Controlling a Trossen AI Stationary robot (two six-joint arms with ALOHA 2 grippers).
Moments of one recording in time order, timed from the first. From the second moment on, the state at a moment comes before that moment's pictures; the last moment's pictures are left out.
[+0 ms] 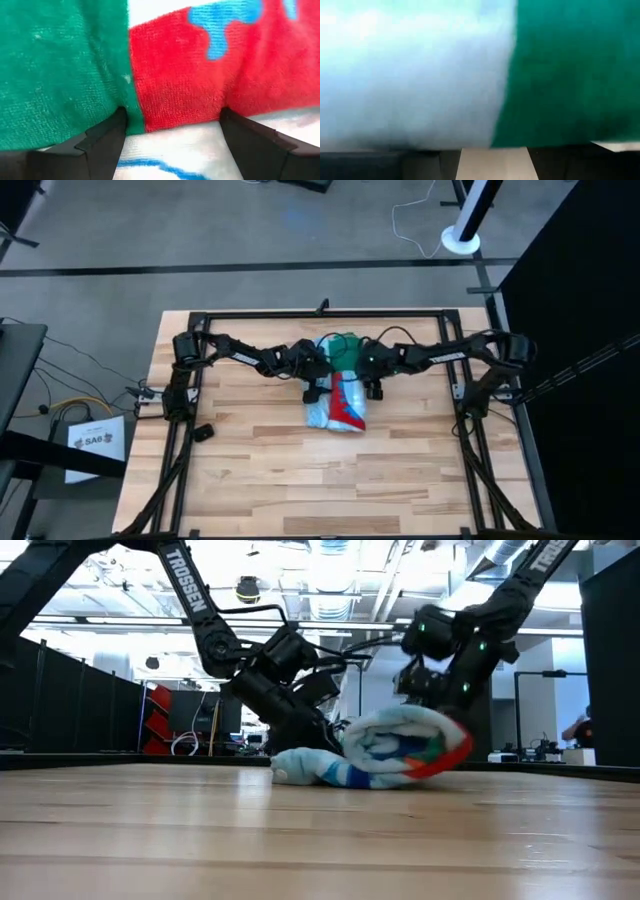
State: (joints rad) left arm 0.33 2.06 0.97 0.36 0.30 0.37; right arm -0.33 1.63 0.73 -0.09 -0.02 -0.36
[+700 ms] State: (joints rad) left arm 0.32 2.03 1.11 0.09 0.25 0.37; right arm -0.26 1.49 0.74 -0.03 0.00 -0.19
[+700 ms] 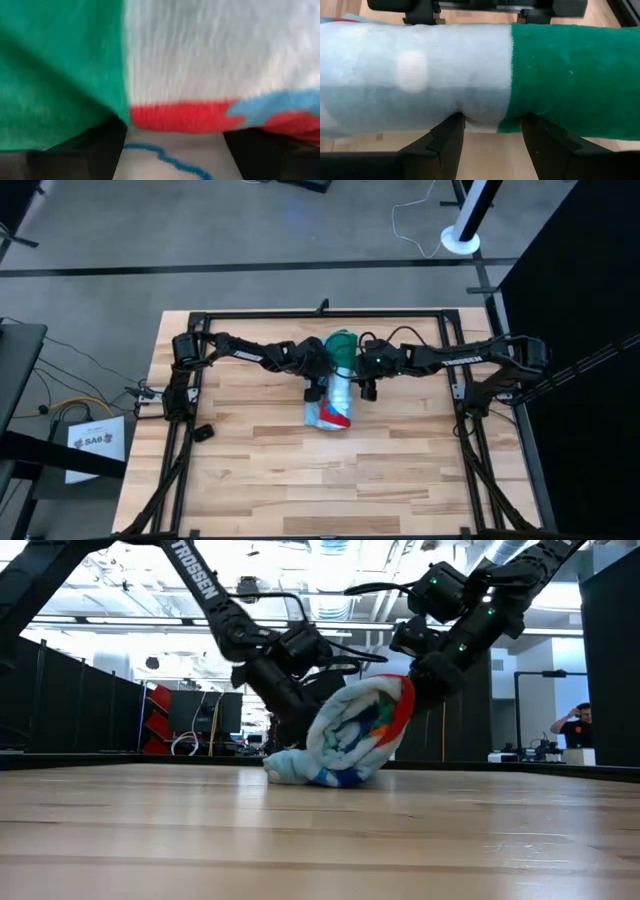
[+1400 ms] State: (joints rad) left arm 0.30 2.03 1.53 -0.72 0.02 0.44; right arm -0.25 1.49 0.74 -0.02 0.00 -0.18
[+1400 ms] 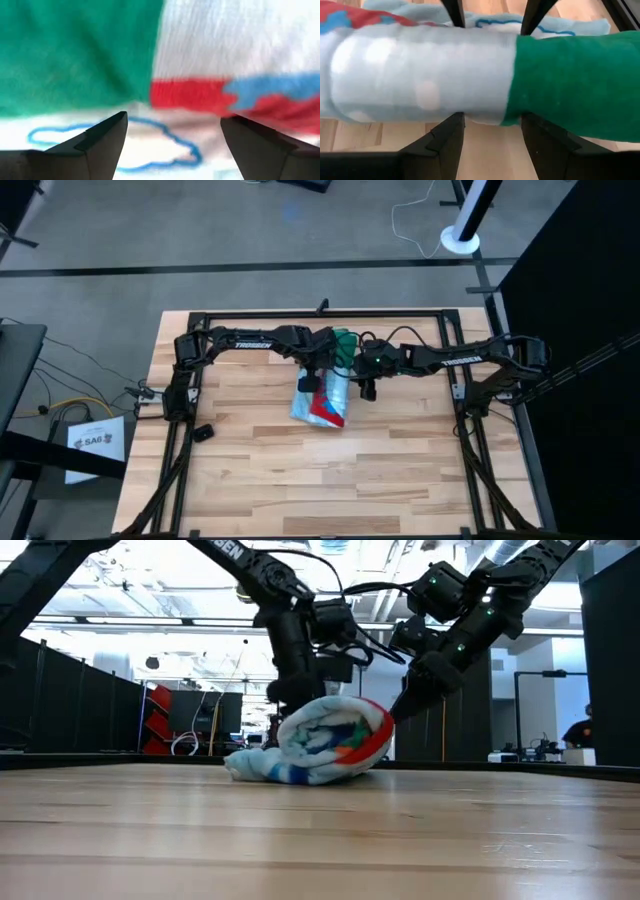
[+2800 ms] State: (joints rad) left arm 0.33 1.98 1.00 0.25 0.18 0.36; right arm -0.24 1.45 0.59 -0.07 0.00 -0.08
